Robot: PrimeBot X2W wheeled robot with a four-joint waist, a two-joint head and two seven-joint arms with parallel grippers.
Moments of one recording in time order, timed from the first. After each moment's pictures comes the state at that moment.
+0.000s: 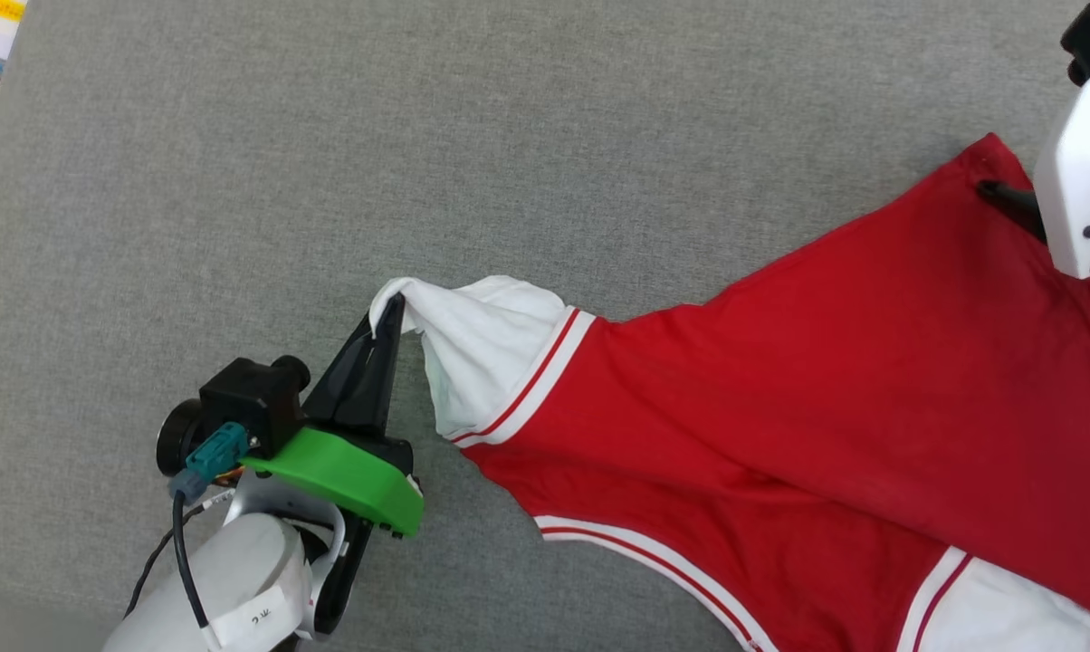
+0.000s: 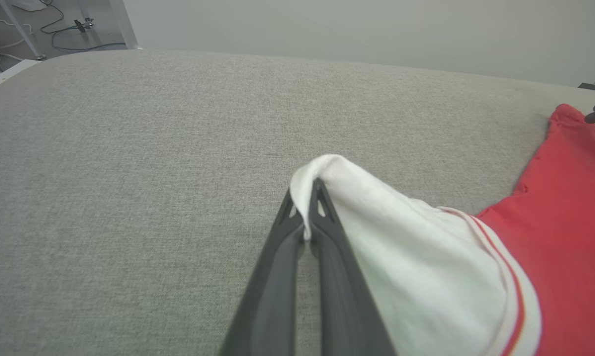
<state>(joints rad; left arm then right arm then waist) -0.35 0.53 -0.65 -0.05 -0.72 0.24 -0.24 -0.87 -0.66 0.48 0.27 0.68 0.13 0.92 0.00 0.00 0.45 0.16</state>
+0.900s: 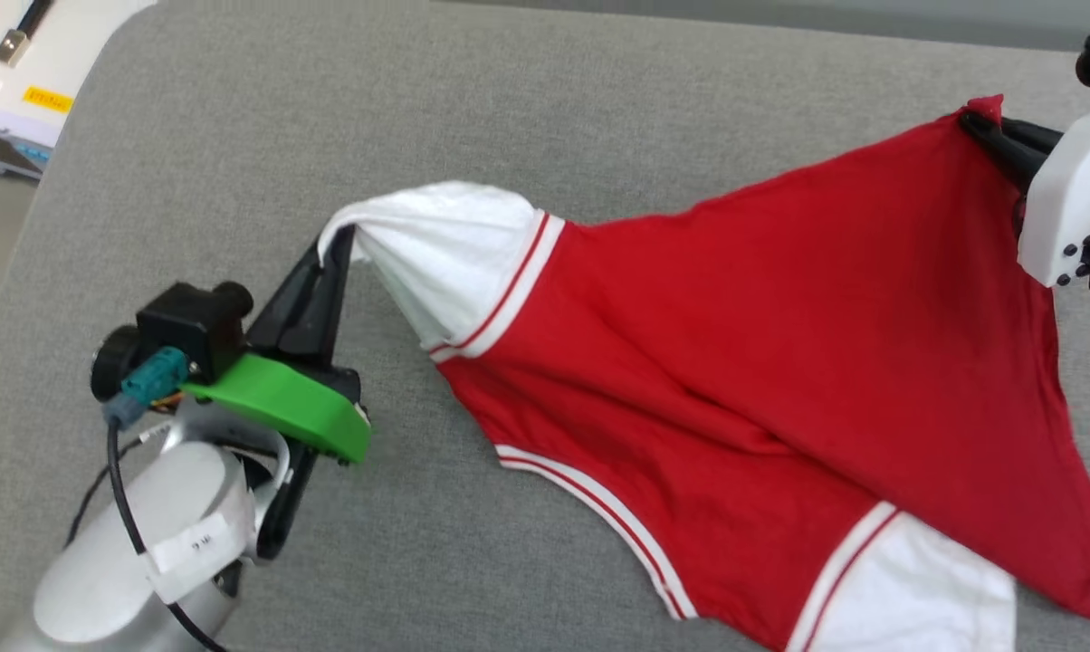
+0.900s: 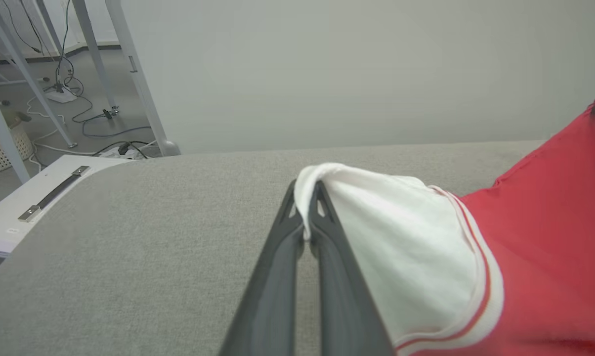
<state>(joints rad) -0.45 0.56 -0.60 0.01 -0.71 0.18 -0.21 -0.89 -0.70 0.68 0.38 0.85 0.13 0.32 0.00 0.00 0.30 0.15</state>
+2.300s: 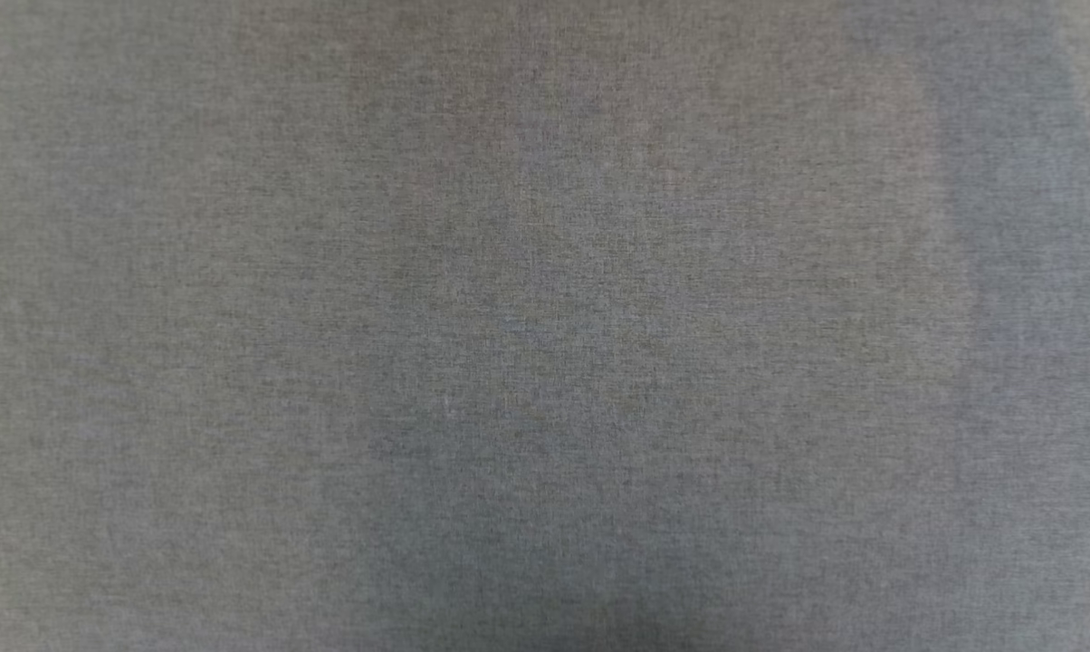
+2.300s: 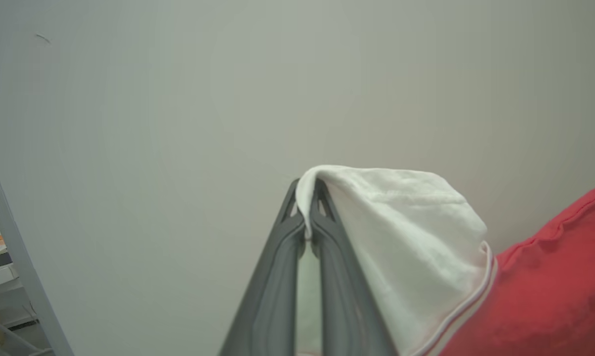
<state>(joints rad) -1.86 0.47 -0.54 0.55 -0.53 -0.08 -0.06 -1.76 -0.52 0.39 0.56 0.55 0.13 0.18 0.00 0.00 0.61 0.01</state>
